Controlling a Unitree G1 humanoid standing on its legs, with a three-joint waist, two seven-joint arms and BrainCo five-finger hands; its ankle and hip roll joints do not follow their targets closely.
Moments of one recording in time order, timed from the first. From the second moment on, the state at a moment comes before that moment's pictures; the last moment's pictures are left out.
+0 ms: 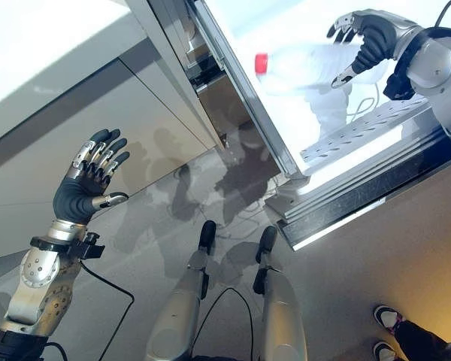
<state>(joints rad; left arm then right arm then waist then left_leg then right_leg) -0.02 0.65 -0.02 -0.21 -0.60 -0.37 -0.12 -1.50 -1.15 0.96 0.68 0.04 -0.17 0.19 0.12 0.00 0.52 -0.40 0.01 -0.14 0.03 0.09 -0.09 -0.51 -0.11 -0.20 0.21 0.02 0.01</state>
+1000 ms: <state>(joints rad) 0.08 0.60 0.14 -0.24 -0.58 -0.36 -0.14 -0.18 -1.29 -0.39 0.02 0.20 -0.31 0.04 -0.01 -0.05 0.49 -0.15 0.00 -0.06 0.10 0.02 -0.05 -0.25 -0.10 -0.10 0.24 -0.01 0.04</state>
